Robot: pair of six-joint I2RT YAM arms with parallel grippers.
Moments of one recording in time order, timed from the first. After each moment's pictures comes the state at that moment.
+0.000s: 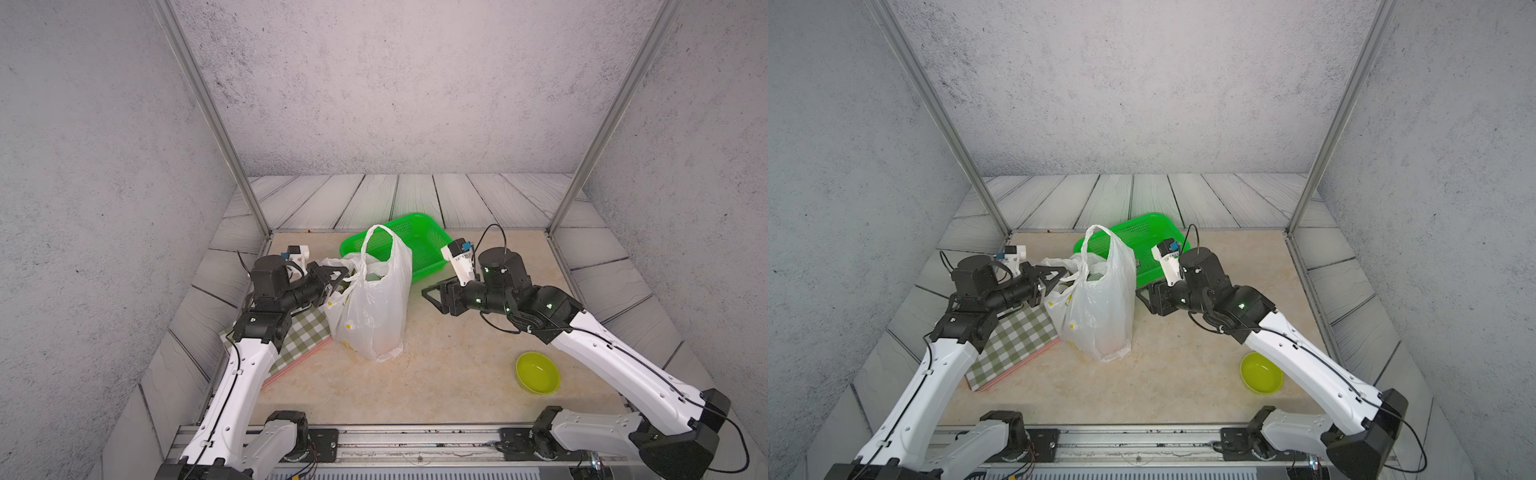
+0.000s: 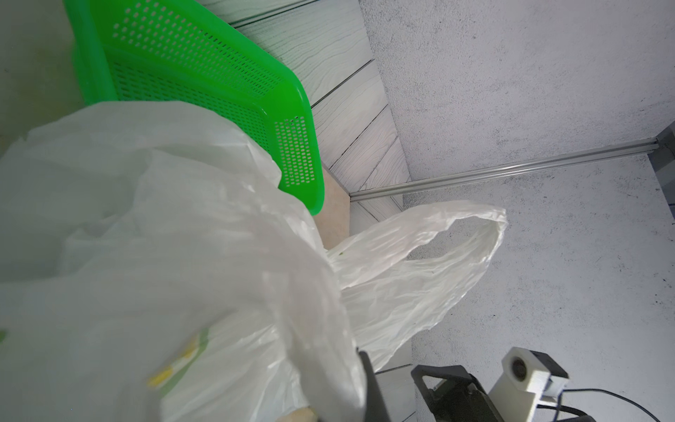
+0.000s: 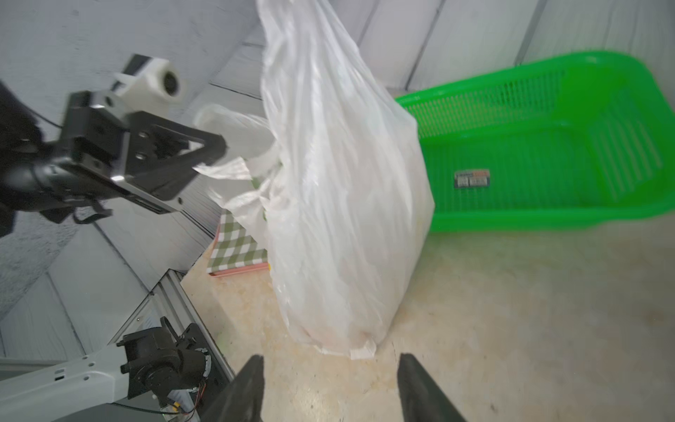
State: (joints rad) left arm -0.08 1.00 0.92 -0.24 0.70 -1.09; right arm 0.77 1.19 1.28 -0.67 -0.17 0.34
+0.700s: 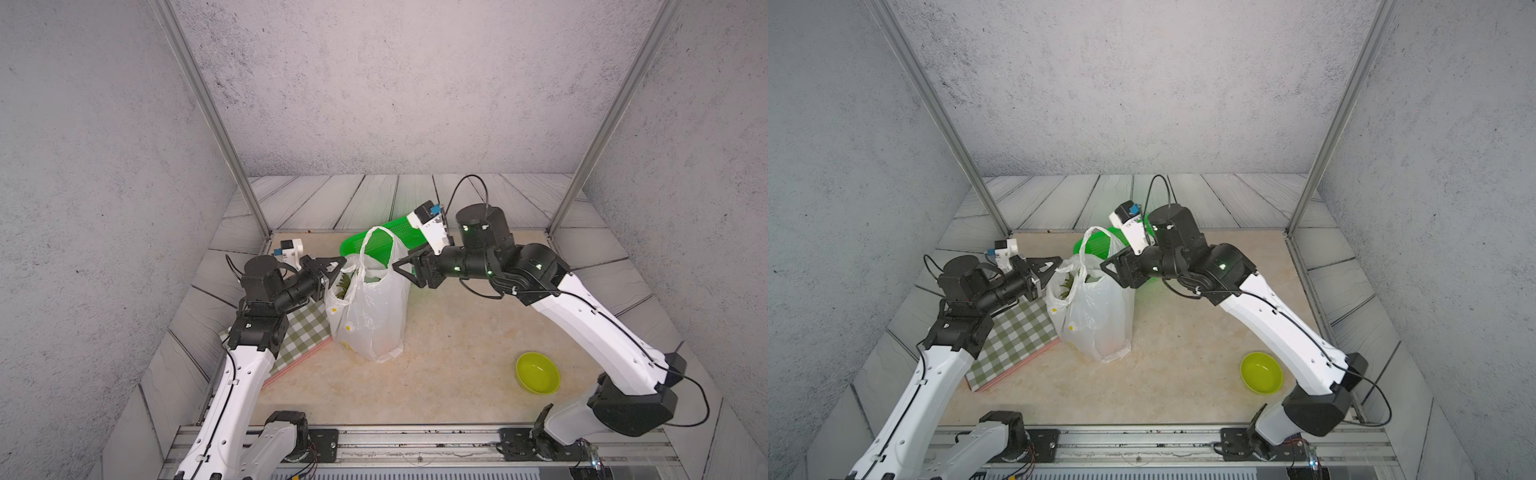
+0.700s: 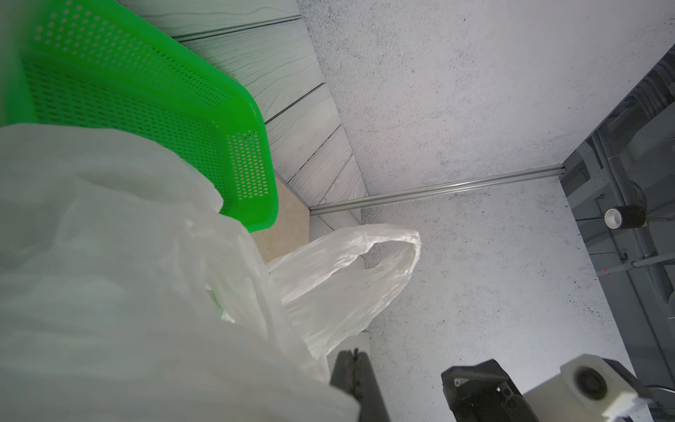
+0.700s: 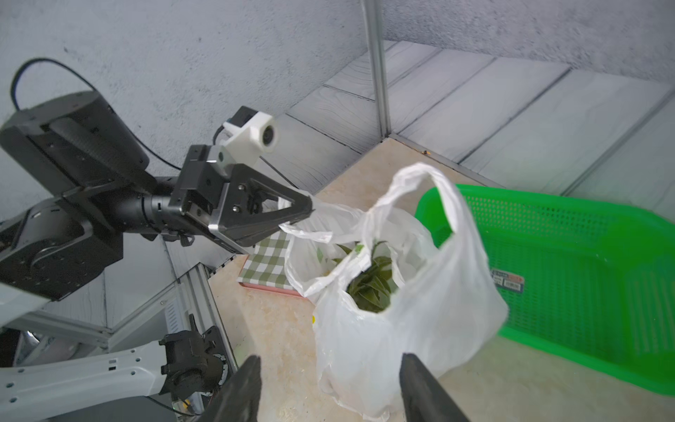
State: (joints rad) left arm -0.08 0.94 0.93 -0.12 0.69 -1.27; right arm 0.92 1.56 1.95 -0.86 -0.21 0.13
